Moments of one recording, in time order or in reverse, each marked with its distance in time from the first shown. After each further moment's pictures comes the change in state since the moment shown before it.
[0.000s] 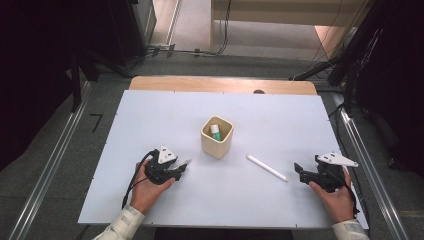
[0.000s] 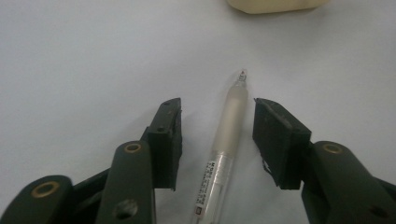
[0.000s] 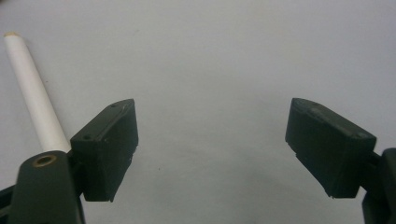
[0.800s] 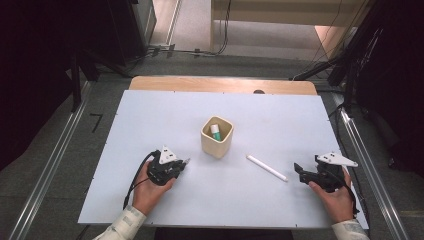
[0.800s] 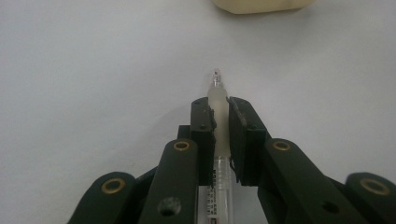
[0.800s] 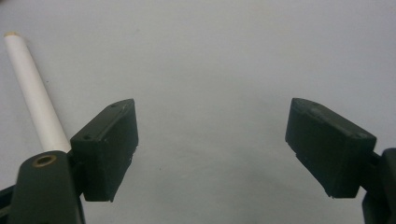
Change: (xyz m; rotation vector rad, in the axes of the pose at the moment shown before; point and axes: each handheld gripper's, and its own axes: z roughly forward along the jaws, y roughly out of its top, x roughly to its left) left arm -0.002 0.001 0.000 0.004 -0.036 -0.012; right arm 0.000 0.000 0.000 0.001 -0.001 -0.001
